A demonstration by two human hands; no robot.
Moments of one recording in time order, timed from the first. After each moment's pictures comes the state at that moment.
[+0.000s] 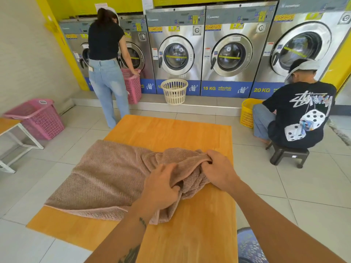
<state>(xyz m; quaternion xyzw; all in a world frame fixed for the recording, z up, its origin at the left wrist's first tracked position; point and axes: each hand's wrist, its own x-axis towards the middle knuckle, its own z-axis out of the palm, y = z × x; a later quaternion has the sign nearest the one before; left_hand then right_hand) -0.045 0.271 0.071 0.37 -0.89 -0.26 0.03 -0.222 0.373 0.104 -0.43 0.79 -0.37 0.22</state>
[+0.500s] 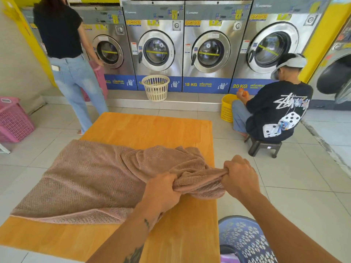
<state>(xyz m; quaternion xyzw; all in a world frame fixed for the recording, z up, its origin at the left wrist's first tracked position) -0.085 0.305 0.051 0.30 -0.92 -0.24 0.04 -0.268 0.460 0.070 -0.37 0.92 -0.12 -0.02</state>
